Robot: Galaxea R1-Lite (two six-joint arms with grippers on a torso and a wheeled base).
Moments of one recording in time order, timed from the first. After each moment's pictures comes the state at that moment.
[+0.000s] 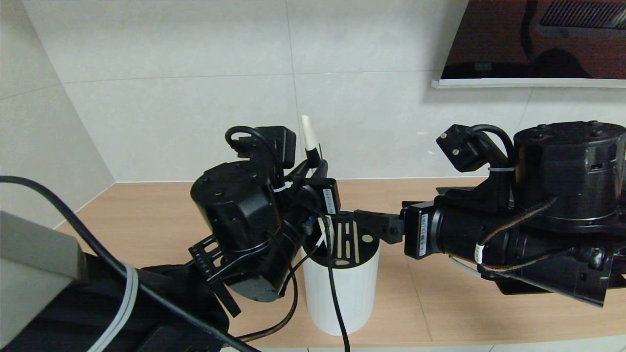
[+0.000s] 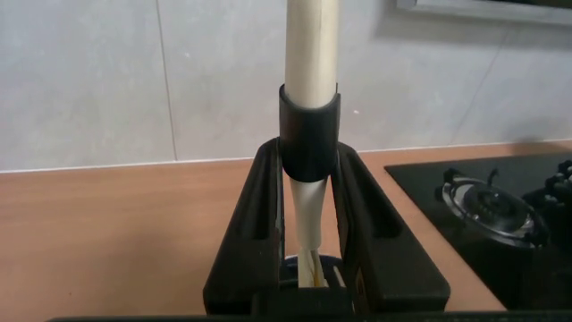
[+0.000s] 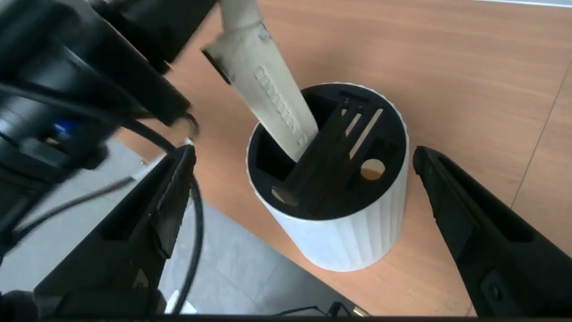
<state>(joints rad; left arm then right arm) -0.82 1.88 -0.82 -1.18 0.56 -0.09 0.85 1.56 -0.91 -0.40 -0.15 0.31</state>
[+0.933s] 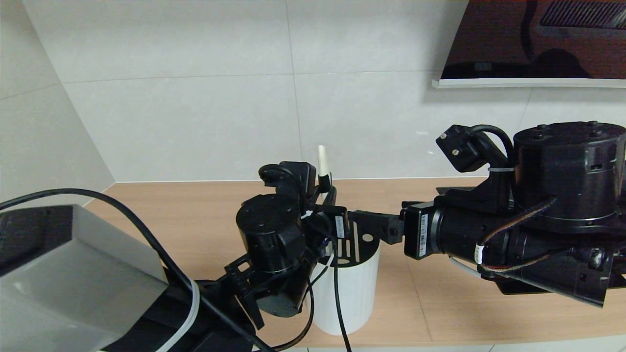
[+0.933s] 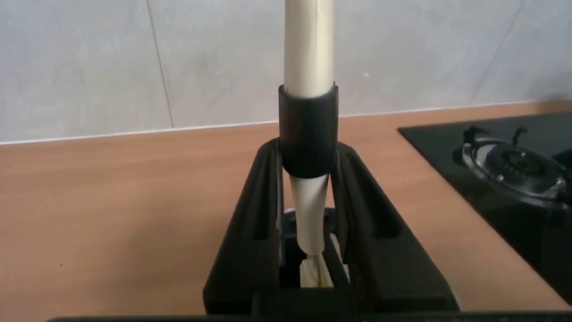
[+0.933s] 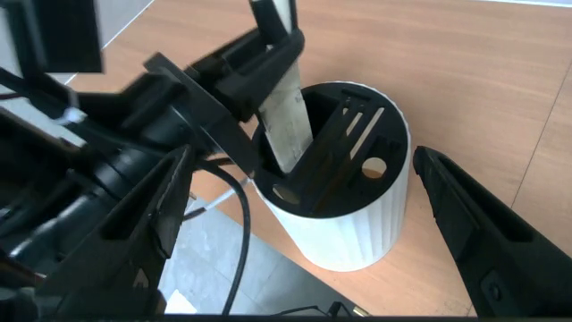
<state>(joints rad) -0.82 2.01 -0.79 -1.27 0.56 -0.09 0.85 1.56 -0.91 -0.40 -0.15 0.31</state>
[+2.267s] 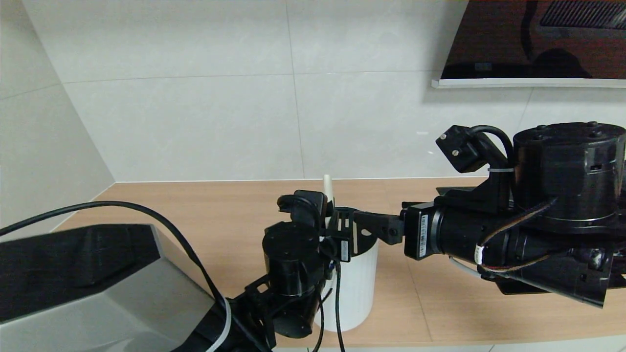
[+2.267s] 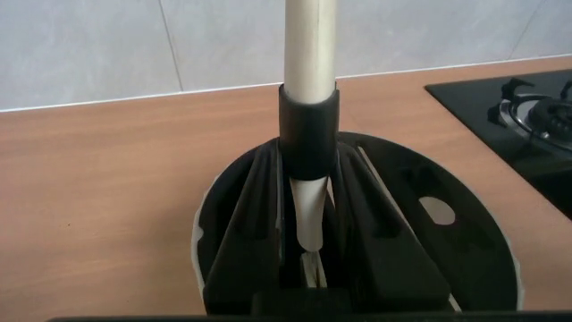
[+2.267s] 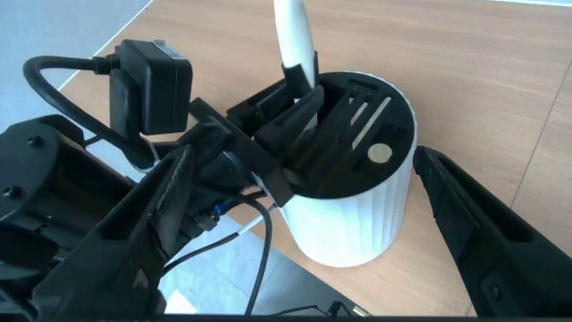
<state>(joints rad) -0.84 2.11 -0.74 -1.32 0.62 -0.08 0.85 1.56 -0.91 -0.40 -0.15 0.31</state>
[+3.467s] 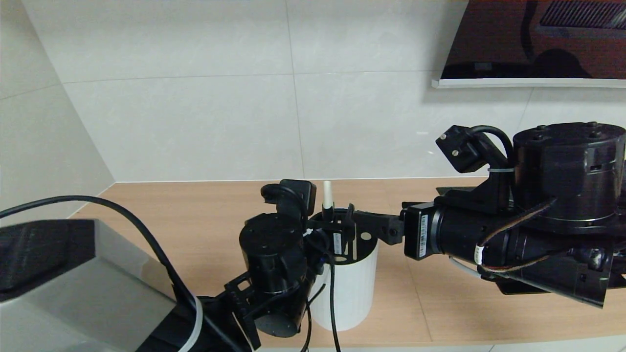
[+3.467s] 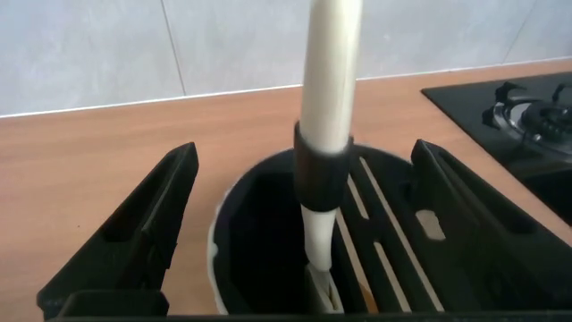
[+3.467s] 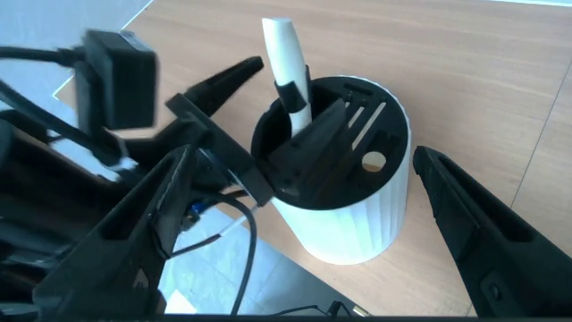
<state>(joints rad) -0.84 2.02 -0.71 -1.31 0.62 -0.08 0.85 1.56 -0.91 -0.40 -0.15 0.31</state>
